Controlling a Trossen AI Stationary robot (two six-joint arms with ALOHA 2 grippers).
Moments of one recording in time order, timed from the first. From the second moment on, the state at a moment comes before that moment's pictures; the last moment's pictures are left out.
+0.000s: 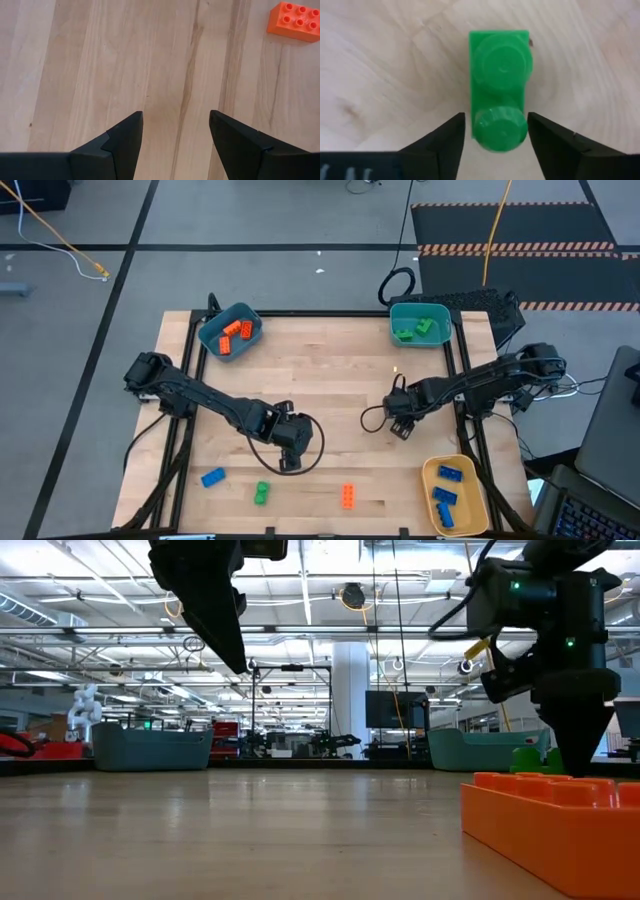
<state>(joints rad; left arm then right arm) -0.35 1.73 1.32 -0.75 -0.16 -0.48 0.13 1.39 0.65 -0.81 0.02 0.76</state>
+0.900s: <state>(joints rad) -0.35 1.73 1.32 -0.75 -0.21 -0.48 0.13 1.36 0.62 -0.75 0.14 0.61</state>
